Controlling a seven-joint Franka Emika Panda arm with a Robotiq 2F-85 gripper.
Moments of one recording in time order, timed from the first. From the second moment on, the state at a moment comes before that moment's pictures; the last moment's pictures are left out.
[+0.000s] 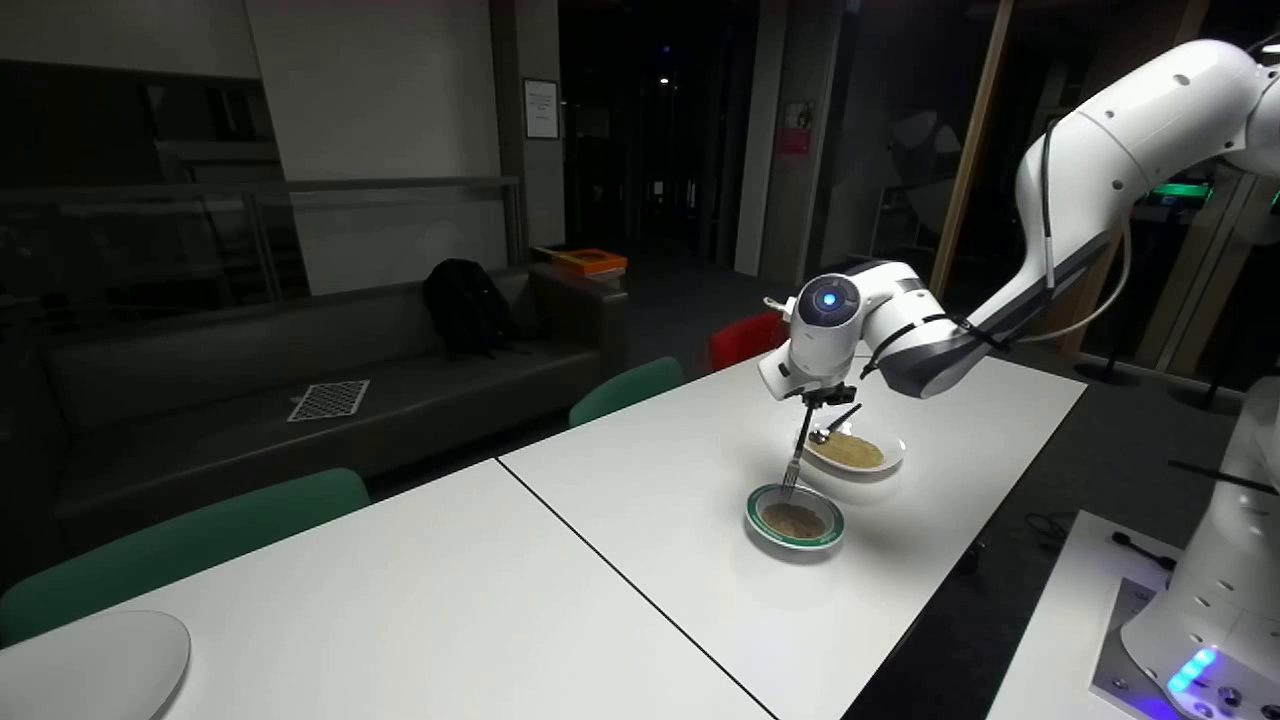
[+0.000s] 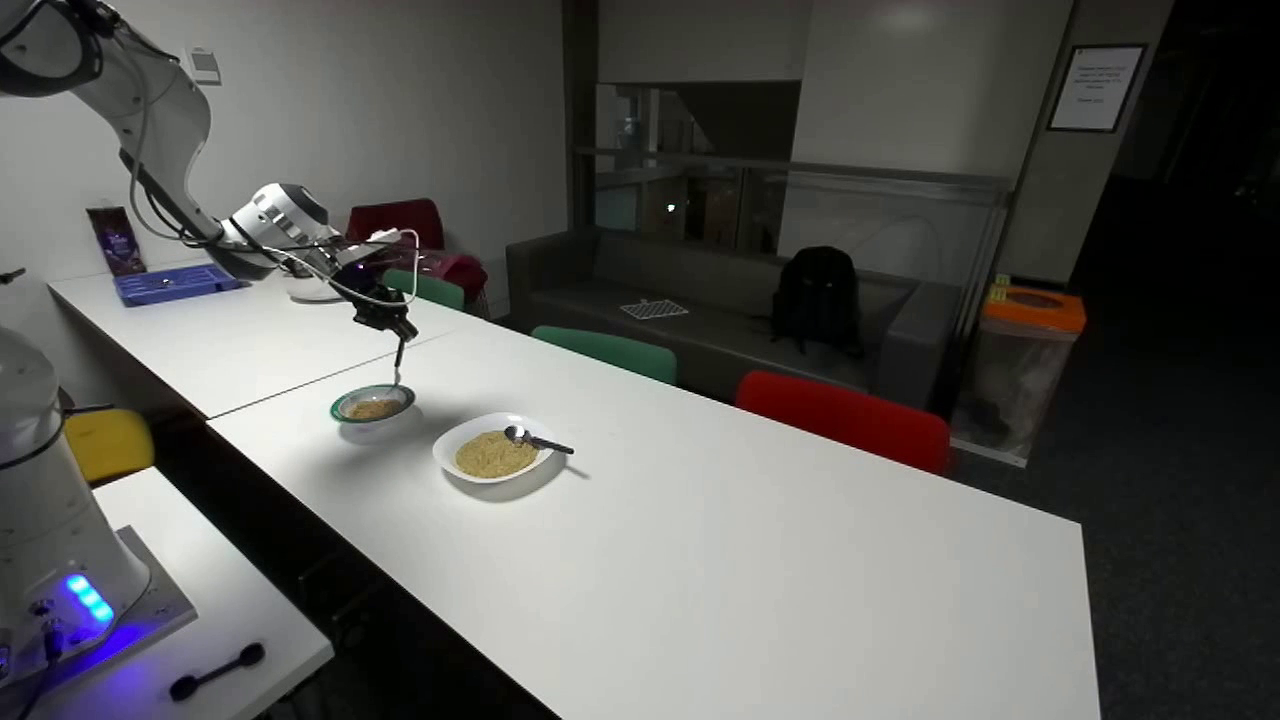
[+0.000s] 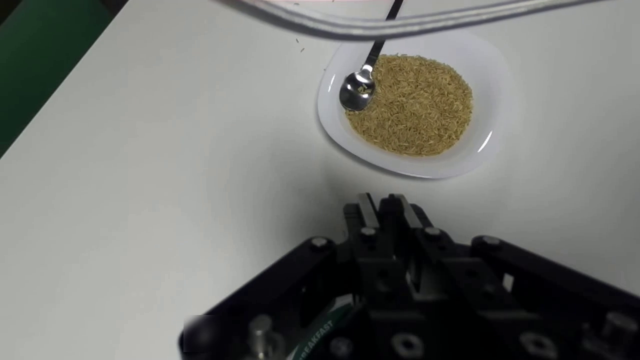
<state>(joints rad) 0.16 0.12 0.20 -2.28 -1.03 2.20 -0.84</state>
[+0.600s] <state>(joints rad) 0.15 0.11 0.17 -2.29 -0.91 2.26 -0.94</state>
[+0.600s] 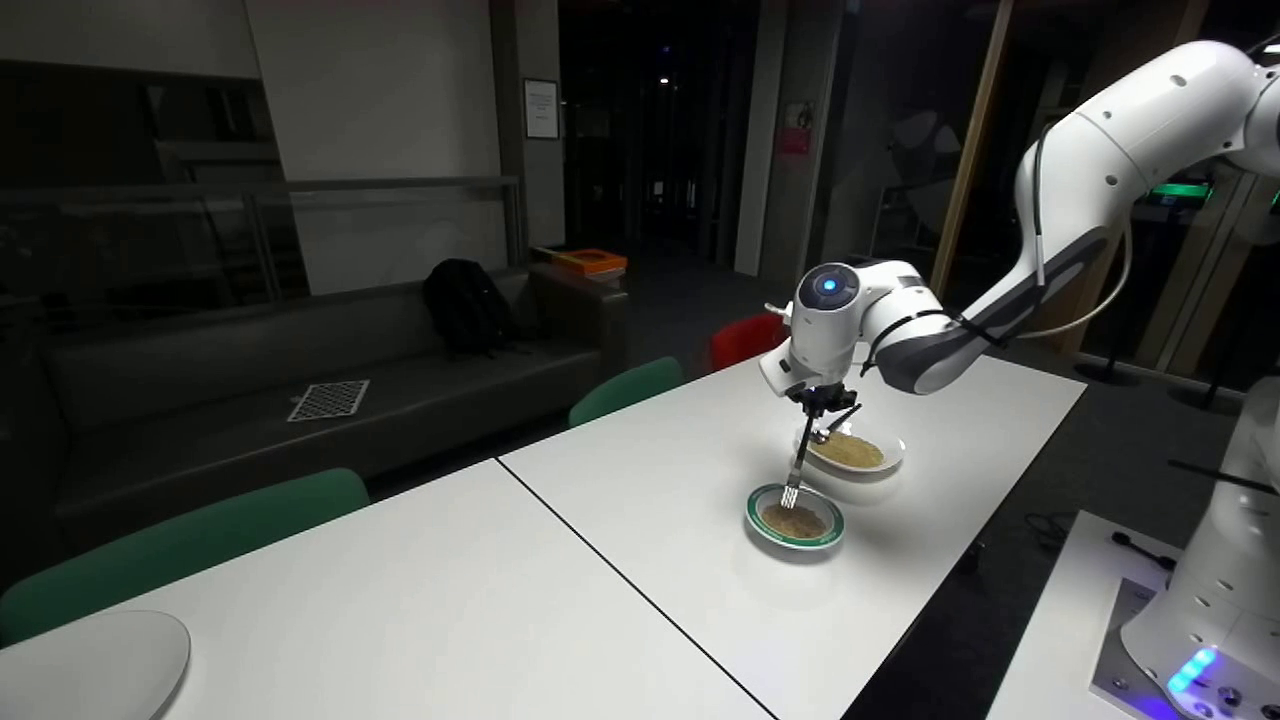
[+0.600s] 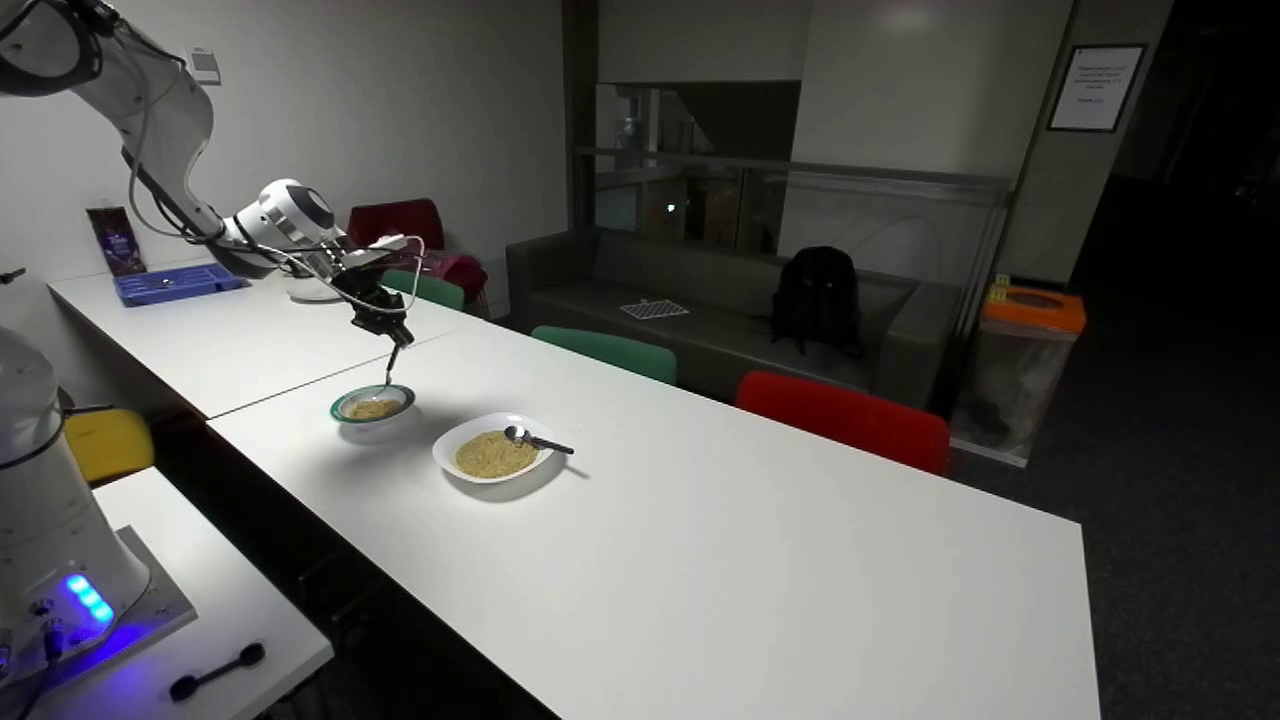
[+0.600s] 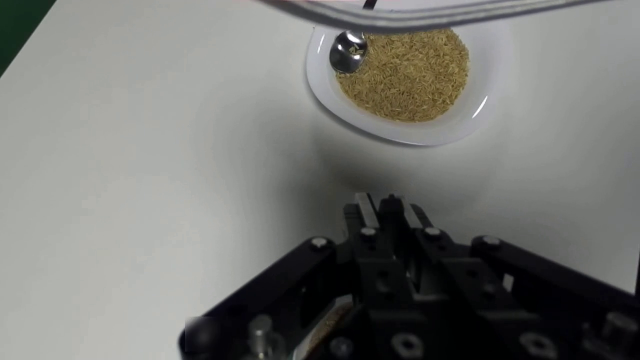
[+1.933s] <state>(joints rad) 0.13 0.15 0.16 -2.31 -0.79 2.36 -1.09</state>
